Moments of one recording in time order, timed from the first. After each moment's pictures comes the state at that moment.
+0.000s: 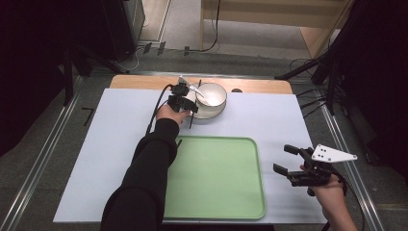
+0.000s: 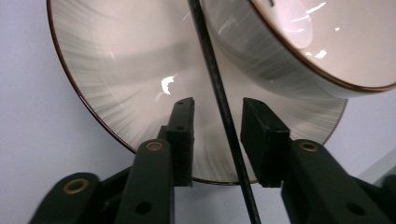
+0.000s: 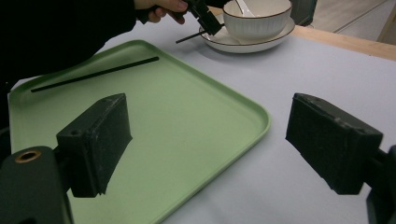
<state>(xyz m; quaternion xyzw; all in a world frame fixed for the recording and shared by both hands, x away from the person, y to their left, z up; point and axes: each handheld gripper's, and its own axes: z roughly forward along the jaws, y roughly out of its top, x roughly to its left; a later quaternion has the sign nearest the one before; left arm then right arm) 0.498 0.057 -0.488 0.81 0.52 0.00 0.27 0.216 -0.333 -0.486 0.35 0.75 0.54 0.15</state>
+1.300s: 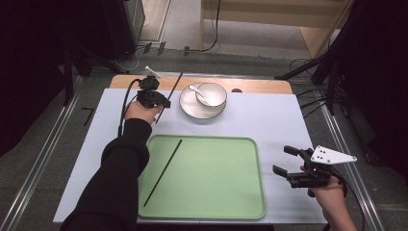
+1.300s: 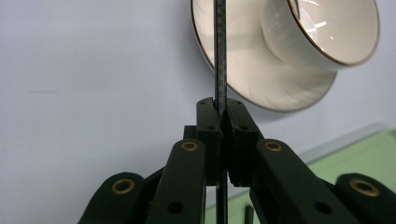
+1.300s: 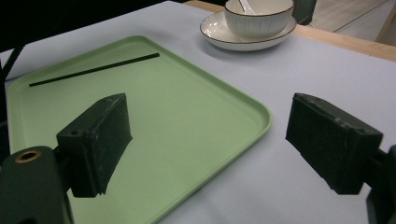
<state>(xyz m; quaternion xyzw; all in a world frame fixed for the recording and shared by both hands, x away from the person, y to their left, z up) 0.464 0.143 -0.424 0.77 0.57 0.01 0.28 0.212 -0.331 -0.485 0.35 0.76 0.53 0.15</state>
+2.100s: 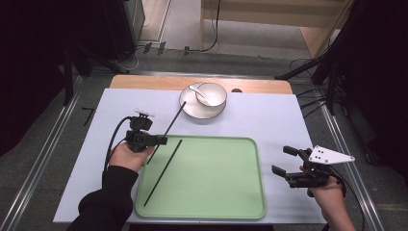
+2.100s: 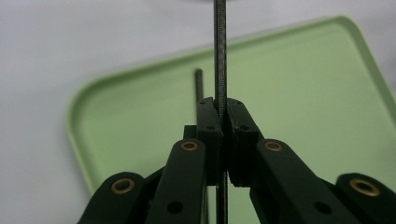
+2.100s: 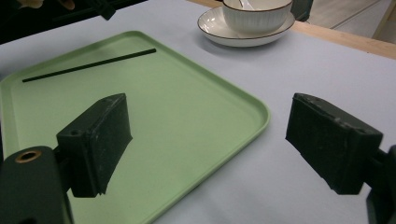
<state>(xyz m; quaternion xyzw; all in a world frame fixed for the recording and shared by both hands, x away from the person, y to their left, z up) 0.335 0.157 -0.445 0.80 0.51 -0.01 0.31 0.213 -0.328 -0.486 0.35 0.76 0.52 0.15</state>
